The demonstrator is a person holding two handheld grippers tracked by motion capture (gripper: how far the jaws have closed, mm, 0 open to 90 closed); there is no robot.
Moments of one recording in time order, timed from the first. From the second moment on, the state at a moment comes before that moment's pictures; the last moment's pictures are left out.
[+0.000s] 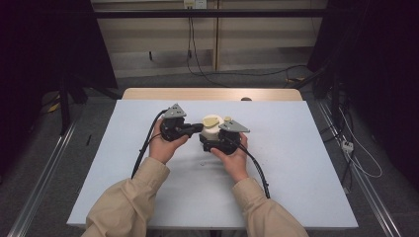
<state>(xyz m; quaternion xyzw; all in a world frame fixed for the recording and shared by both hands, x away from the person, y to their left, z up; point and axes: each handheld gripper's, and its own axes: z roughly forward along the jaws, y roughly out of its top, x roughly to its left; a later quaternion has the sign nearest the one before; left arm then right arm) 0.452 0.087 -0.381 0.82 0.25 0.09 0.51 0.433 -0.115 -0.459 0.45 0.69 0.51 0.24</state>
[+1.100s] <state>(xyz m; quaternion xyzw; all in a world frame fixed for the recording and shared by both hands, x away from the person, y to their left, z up) 0.453 0.081 -0.367 0.82 0.25 0.09 0.51 0.433 -0.115 -0.459 0.45 0.69 0.51 0.24</state>
